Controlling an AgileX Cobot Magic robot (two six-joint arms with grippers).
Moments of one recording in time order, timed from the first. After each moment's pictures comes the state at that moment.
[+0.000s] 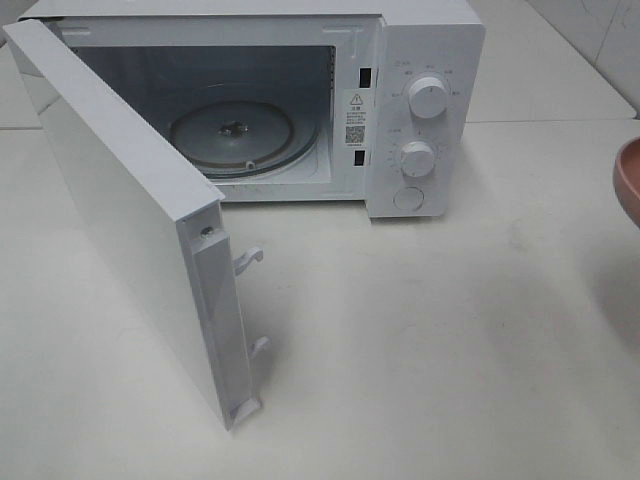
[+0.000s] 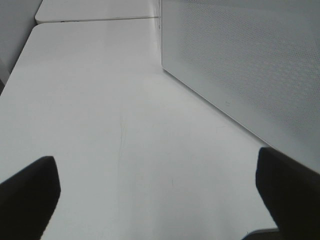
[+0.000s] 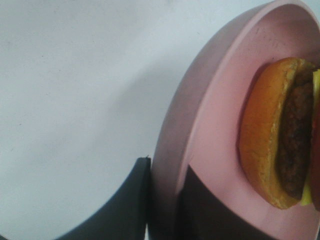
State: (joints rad) left arm 0.04 0.00 -0.52 -0.10 1.09 0.10; right arm 0.58 0.88 -0.47 -0.66 0.82 -0.04
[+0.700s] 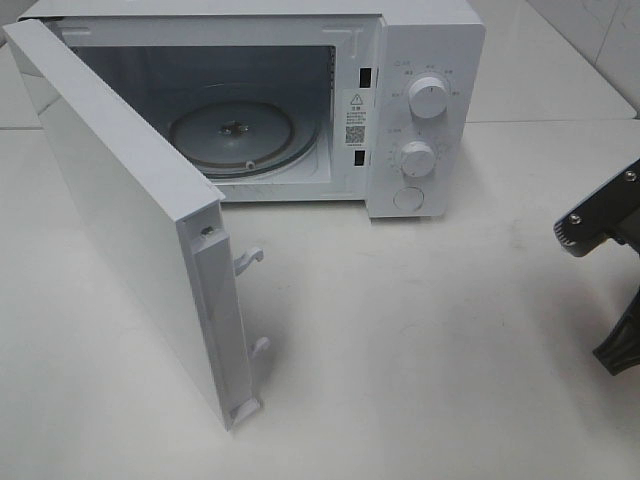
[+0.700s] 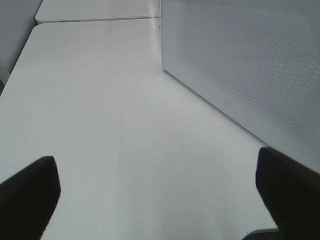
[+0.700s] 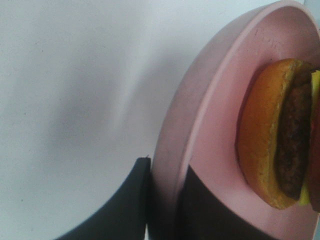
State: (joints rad) left arm 0.04 0.00 -0.52 -0.10 1.09 0.10; right arm 0.58 1.33 -0.47 -0.90 0.79 0.81
